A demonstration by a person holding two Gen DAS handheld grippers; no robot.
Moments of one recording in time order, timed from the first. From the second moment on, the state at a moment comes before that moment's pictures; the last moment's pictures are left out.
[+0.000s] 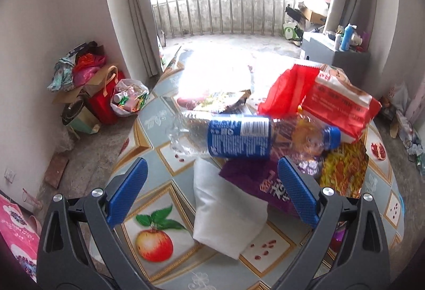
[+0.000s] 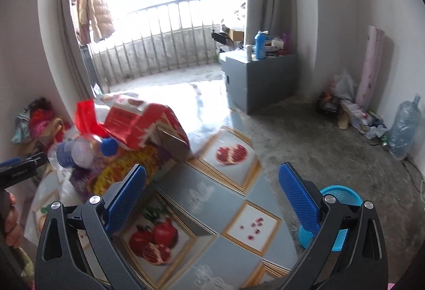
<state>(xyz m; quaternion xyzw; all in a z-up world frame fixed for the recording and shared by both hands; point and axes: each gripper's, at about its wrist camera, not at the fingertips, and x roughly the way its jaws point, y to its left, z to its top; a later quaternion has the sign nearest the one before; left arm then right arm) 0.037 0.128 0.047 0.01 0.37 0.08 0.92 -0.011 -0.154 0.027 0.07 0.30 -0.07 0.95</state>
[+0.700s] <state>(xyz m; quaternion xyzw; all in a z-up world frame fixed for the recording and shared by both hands) 0.106 0.122 0.069 -0.03 0.27 -0.13 0.95 0.091 -0.174 0.000 0.33 0.35 0.16 0.86</state>
